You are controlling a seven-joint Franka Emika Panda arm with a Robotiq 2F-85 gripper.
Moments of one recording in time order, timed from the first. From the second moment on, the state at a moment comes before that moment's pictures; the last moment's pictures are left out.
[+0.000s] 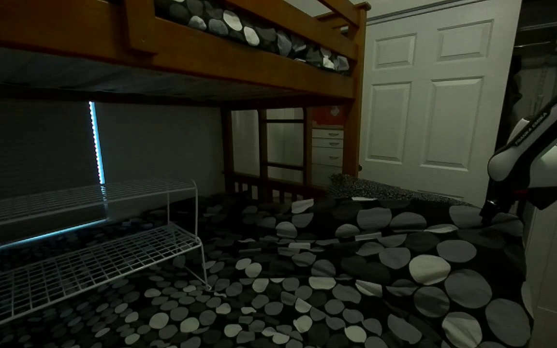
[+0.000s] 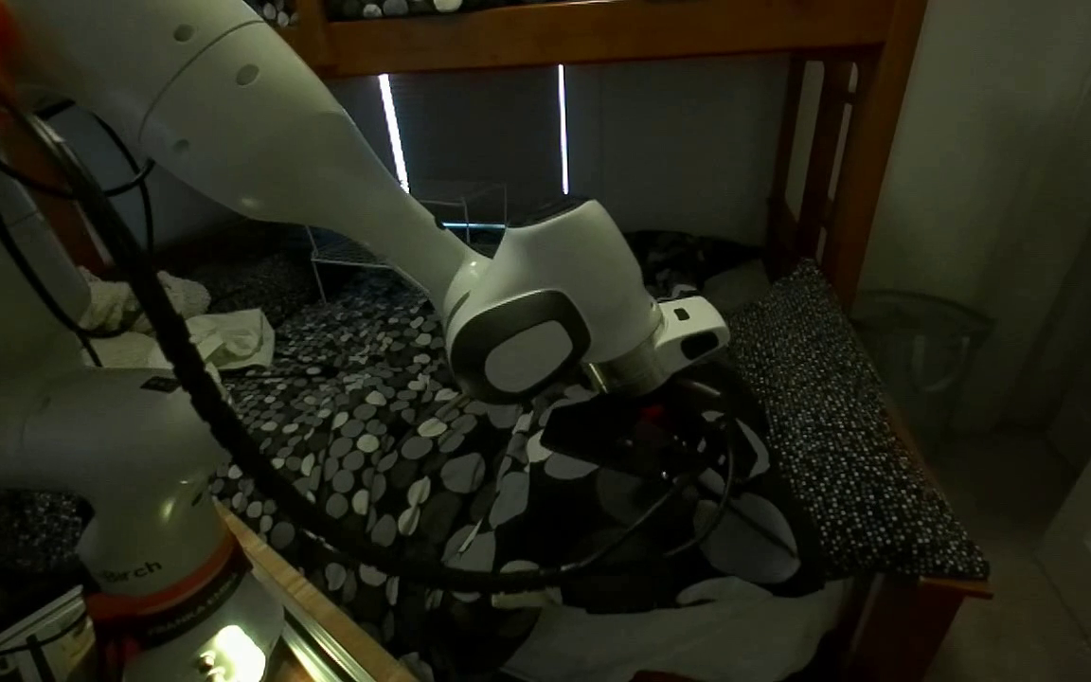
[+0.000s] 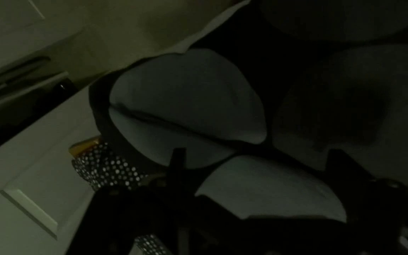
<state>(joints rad) 0.55 -0.10 -1.45 -2.46 -0.32 2.91 -0.55</state>
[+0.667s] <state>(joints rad) 0.06 -0.39 -0.83 -2.59 -0.36 2.85 -0.63</state>
